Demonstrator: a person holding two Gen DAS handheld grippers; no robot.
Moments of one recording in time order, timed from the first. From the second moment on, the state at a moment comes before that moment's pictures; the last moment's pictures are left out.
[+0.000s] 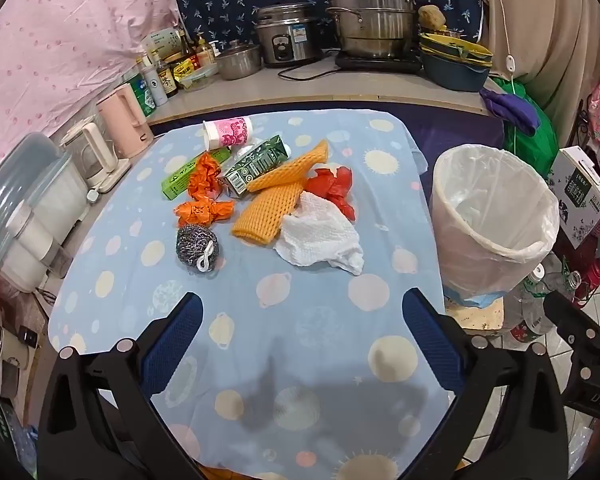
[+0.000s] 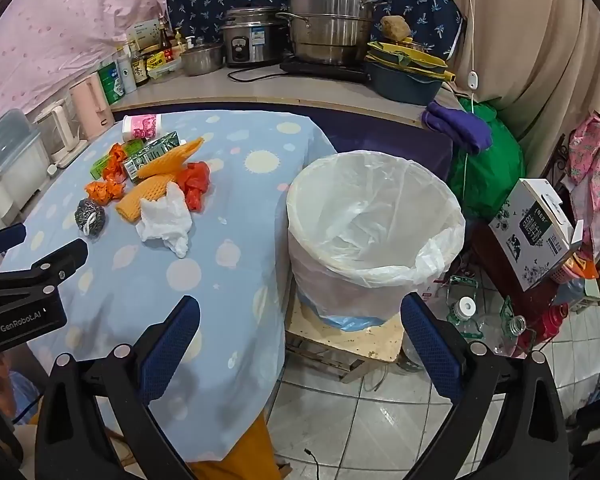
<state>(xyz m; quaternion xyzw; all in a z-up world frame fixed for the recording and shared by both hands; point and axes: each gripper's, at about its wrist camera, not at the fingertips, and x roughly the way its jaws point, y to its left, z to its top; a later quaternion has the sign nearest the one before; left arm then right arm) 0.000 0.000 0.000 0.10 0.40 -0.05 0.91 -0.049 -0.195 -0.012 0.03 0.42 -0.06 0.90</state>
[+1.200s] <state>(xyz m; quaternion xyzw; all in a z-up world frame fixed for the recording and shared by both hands) 0.000 0.000 0.000 0.11 0.41 -0.05 0.91 -0.049 -0.195 -0.011 0.02 0.42 -0.06 0.90</state>
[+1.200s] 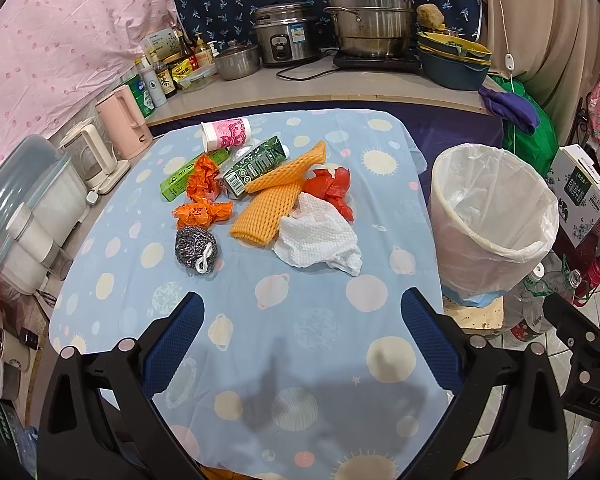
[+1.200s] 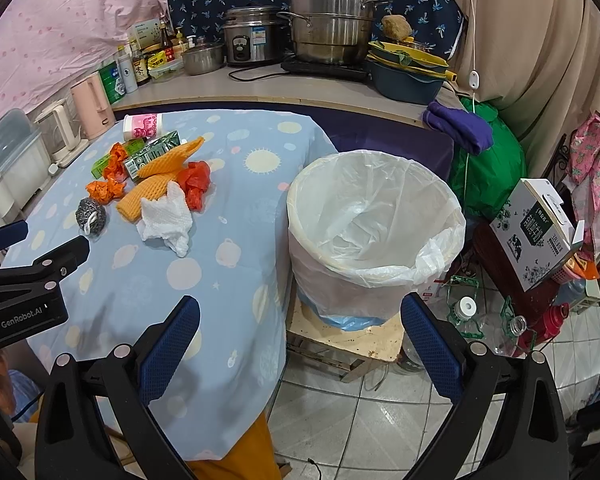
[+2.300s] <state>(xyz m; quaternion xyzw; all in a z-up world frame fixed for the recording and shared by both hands) 0.003 -0.010 0.003 0.11 0.41 -0.05 0.91 -0.049 -0.196 -0.010 0.02 0.42 -0.06 0.91</state>
